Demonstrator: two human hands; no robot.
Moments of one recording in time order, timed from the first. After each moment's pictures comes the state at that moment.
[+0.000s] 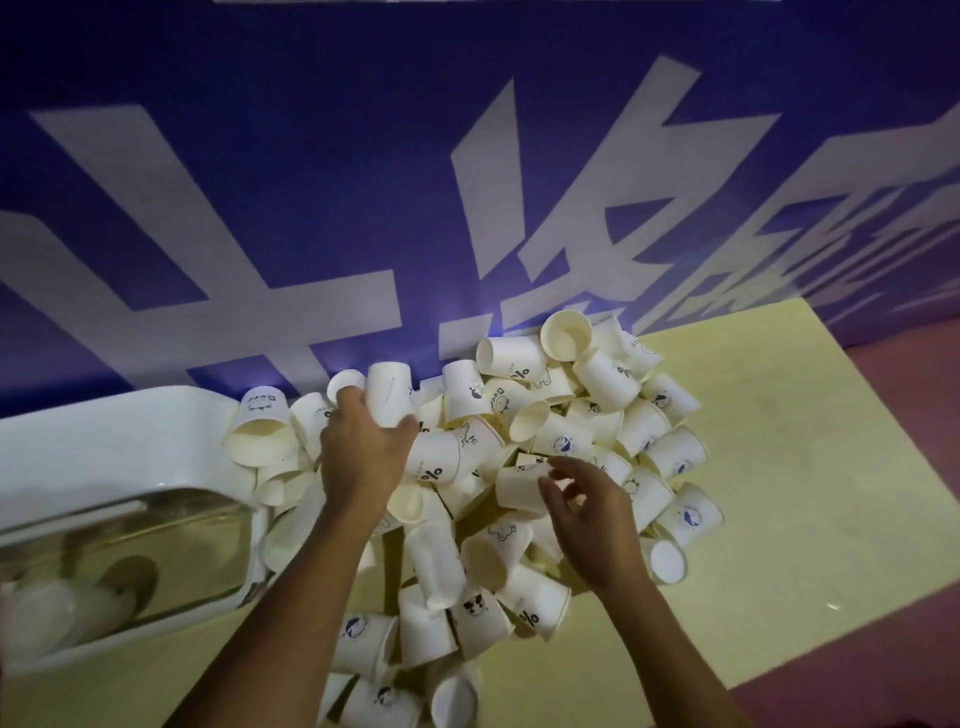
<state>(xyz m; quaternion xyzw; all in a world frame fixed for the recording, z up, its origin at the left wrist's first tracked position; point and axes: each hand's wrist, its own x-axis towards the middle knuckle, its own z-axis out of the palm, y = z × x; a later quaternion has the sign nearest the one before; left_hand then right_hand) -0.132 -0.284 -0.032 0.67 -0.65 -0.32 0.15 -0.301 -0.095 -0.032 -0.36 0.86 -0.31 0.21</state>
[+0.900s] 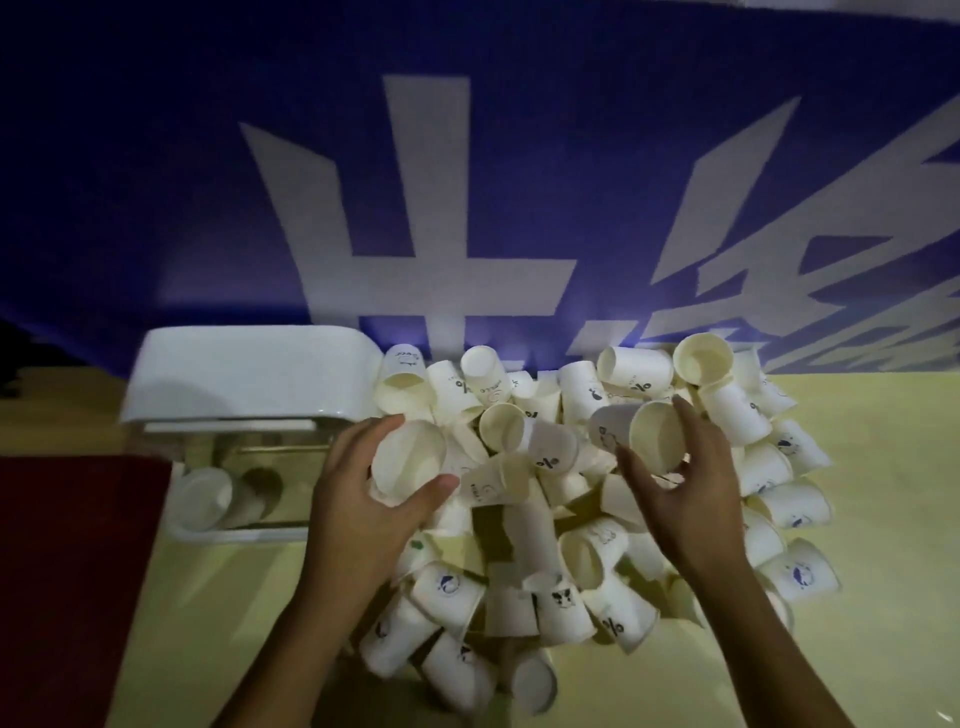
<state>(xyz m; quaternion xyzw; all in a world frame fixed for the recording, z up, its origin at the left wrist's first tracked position) 0.025 -0.226 0.028 0.58 -0.64 -0.39 0.31 -0.263 -0.148 0.022 -0.42 0.83 -0.34 0.17</state>
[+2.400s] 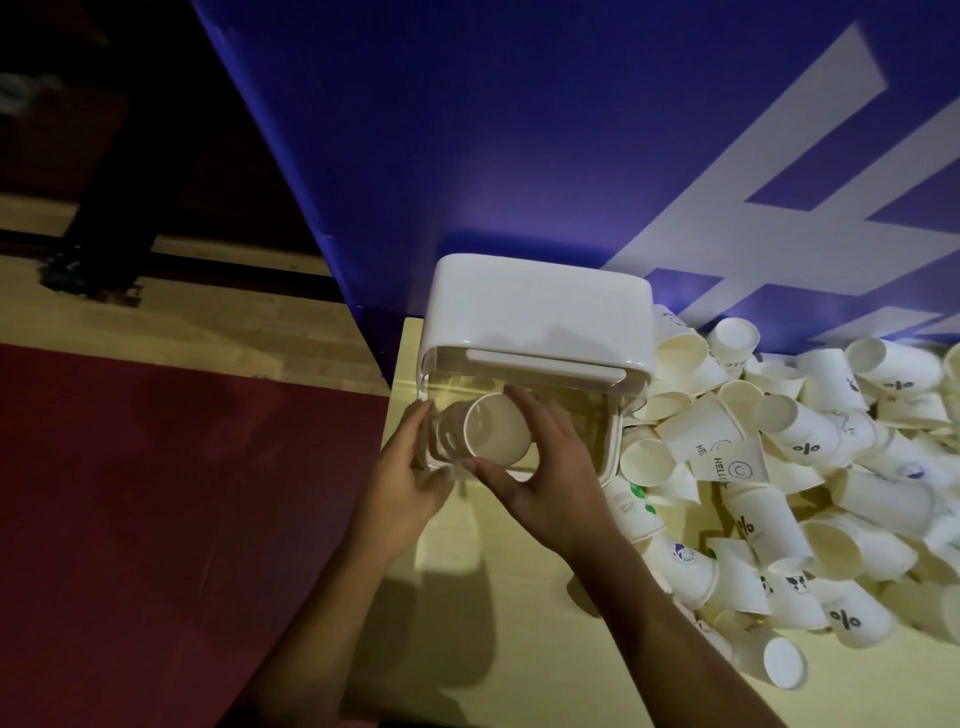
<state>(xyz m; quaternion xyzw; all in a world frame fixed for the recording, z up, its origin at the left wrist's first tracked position) 0.315 -0.263 -0.093 0.58 -0.59 -0.48 0.29 0.127 -0.243 -0.028 -0.62 0.65 -0.31 0.31</state>
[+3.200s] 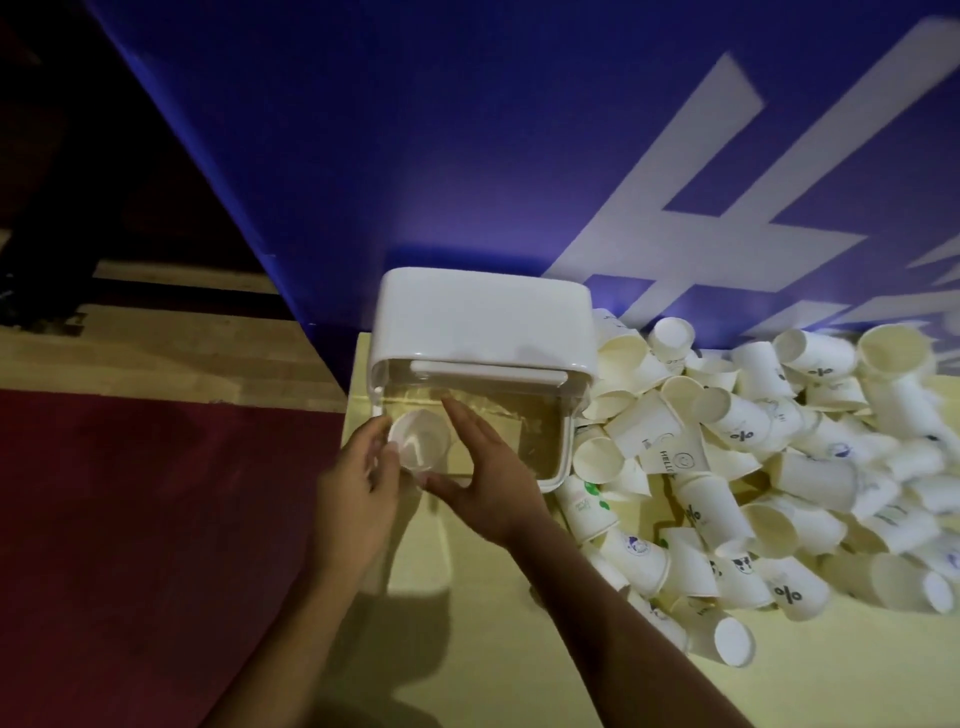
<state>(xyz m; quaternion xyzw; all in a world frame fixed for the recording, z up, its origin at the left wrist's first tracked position) 0.295 -0.258 -0.053 0.66 -0.57 -0.39 0.29 0.123 -0.250 -0.064 -0.62 0.67 -0.19 0.36</state>
